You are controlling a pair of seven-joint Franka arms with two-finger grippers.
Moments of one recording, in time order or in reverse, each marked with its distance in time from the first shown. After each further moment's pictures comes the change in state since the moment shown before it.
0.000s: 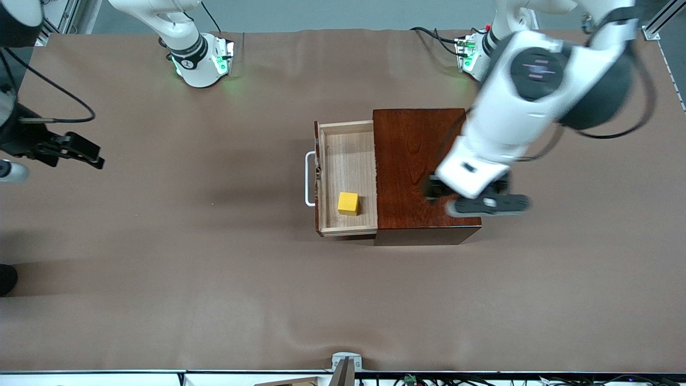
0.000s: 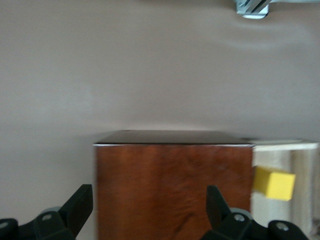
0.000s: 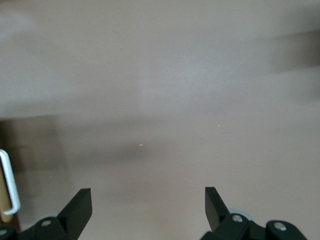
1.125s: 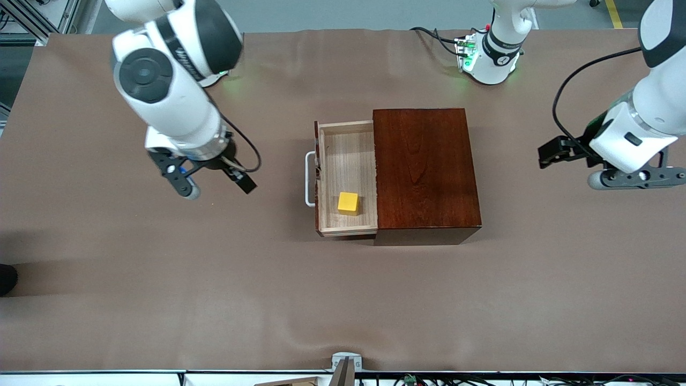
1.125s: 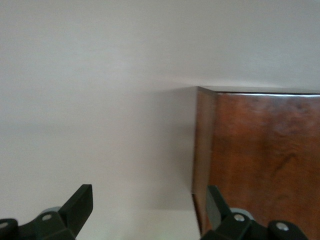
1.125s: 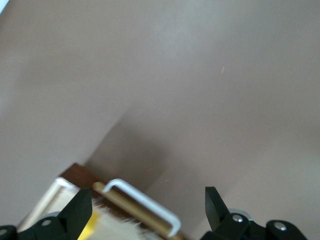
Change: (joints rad) left arm 0.244 -0.172 0.007 -0.073 0.008 -0.258 0.210; right arm 0.426 0.207 0.008 0.019 0.033 0.186 1.258
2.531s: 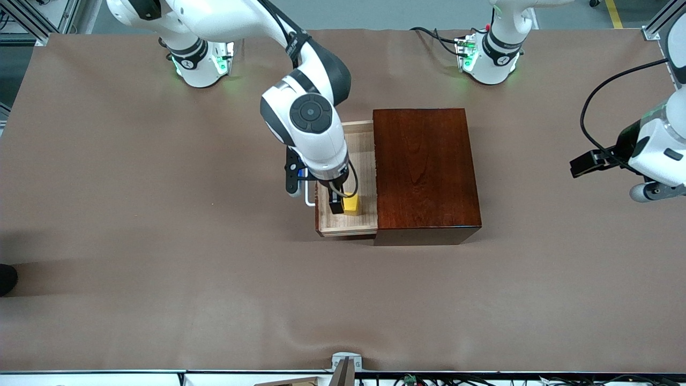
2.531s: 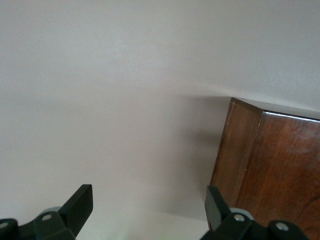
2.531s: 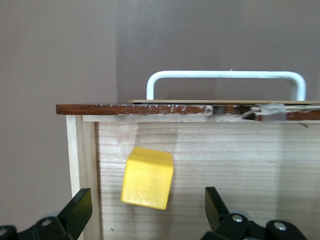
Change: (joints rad) left arm 0.072 0.009 -0.013 -0.013 0.027 0.005 -0.082; right arm 0.230 0.393 -0.012 0.253 0.015 0.226 0.761
